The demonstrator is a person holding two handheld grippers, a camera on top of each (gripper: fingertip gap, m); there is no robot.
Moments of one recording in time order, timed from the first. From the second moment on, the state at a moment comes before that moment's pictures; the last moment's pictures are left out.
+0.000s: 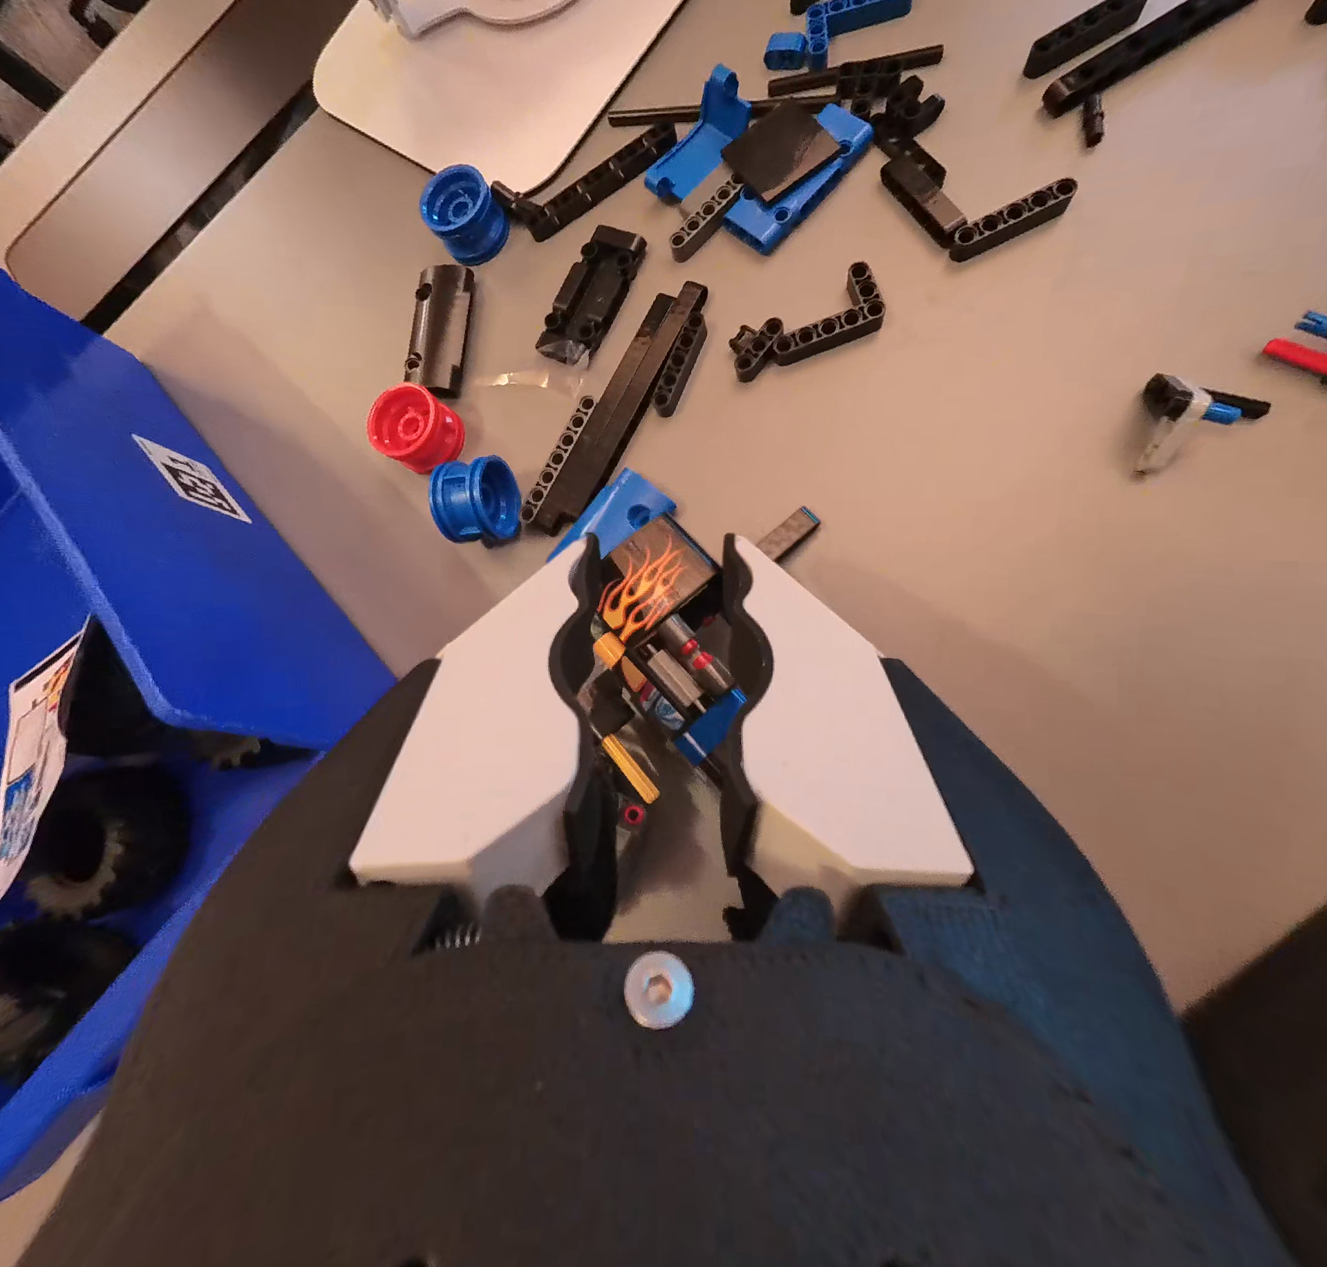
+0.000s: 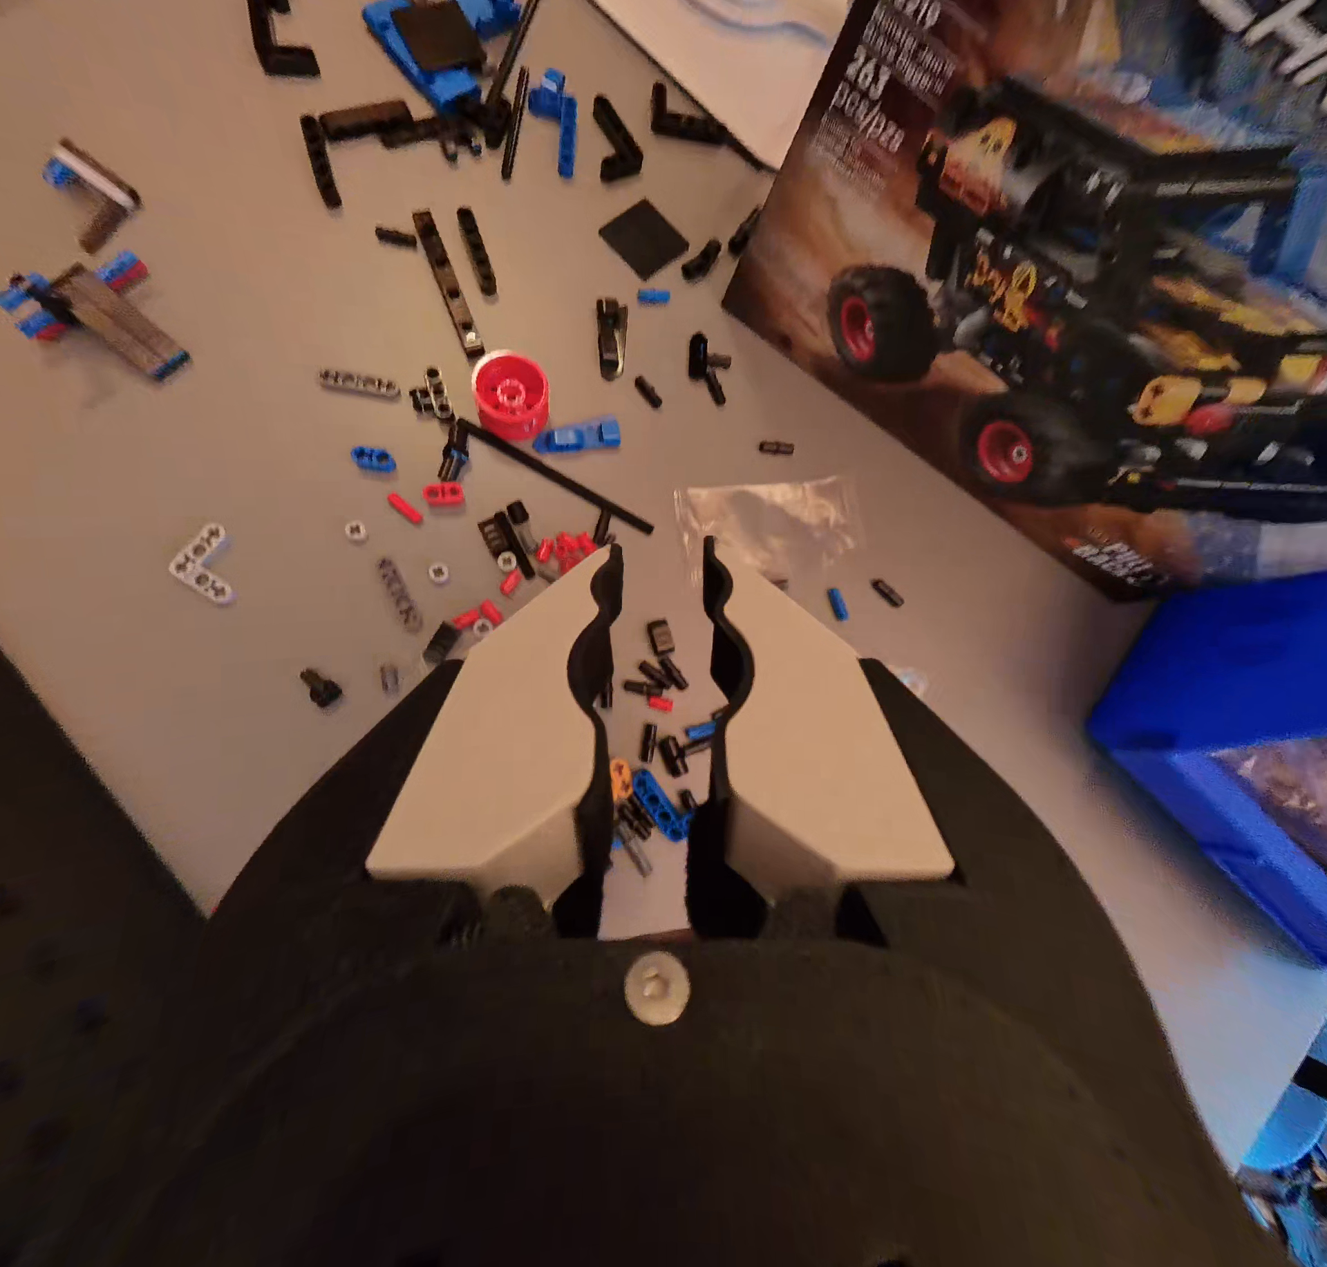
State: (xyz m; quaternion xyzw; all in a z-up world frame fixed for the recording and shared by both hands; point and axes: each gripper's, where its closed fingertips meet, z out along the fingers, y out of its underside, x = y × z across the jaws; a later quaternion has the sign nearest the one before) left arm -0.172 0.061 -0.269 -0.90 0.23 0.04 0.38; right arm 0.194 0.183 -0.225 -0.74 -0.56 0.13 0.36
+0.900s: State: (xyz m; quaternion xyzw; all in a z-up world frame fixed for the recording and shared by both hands) left arm -0.086 0.031 -0.235 -0.83 0.29 -0.01 0.47; right arm 0.107 0.168 -0.239 -0.69 -0.62 0.18 0.34
